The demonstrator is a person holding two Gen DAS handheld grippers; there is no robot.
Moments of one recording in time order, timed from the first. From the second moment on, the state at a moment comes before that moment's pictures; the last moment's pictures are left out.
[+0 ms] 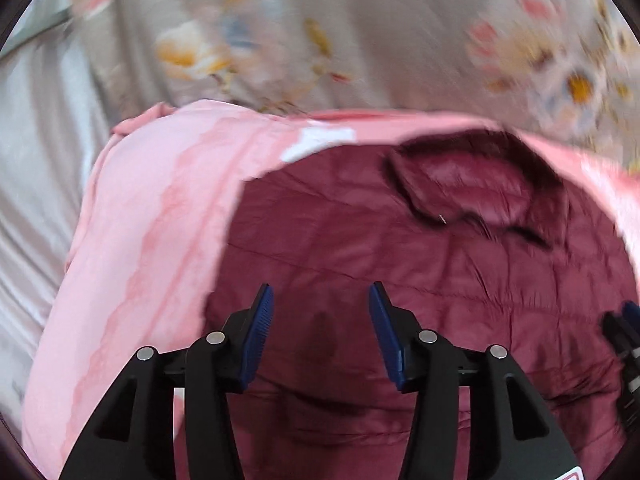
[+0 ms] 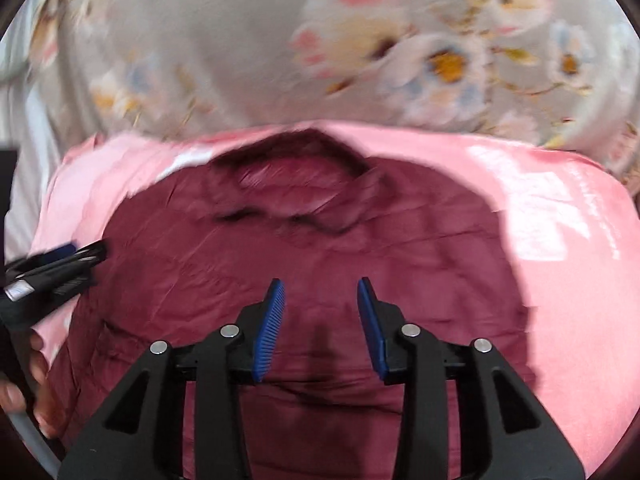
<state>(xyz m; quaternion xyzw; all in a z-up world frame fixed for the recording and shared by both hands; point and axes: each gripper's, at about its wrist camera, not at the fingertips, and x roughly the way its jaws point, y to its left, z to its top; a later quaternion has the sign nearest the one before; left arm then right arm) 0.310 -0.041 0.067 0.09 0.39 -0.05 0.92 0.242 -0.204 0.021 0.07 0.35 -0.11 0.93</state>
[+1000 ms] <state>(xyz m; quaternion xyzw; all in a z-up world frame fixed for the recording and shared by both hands) 0.308 -0.066 0.000 0.13 0.39 -0.03 0.91 0.252 -0.203 -0.036 0.07 0.39 -0.11 0.91</state>
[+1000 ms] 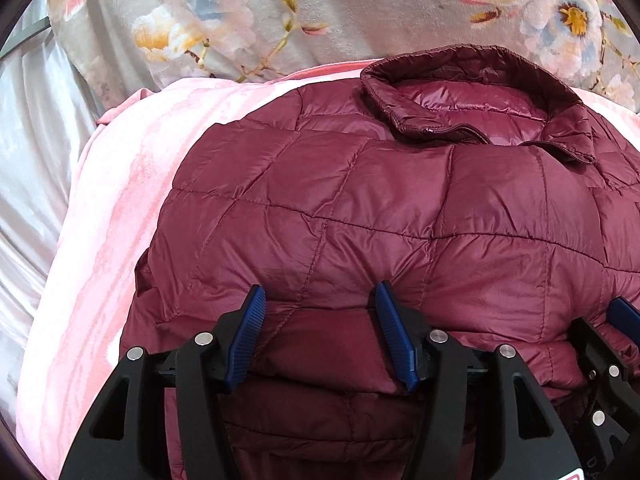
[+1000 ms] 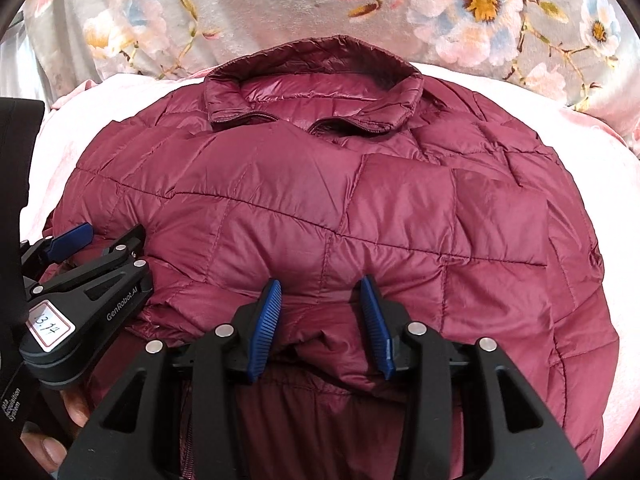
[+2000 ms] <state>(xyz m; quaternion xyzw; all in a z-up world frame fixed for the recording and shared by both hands) 0.378 -0.024 0.084 -0.06 0.46 -0.16 0.87 0.248 -0.304 0.042 0.26 0.34 -0.07 0.90</state>
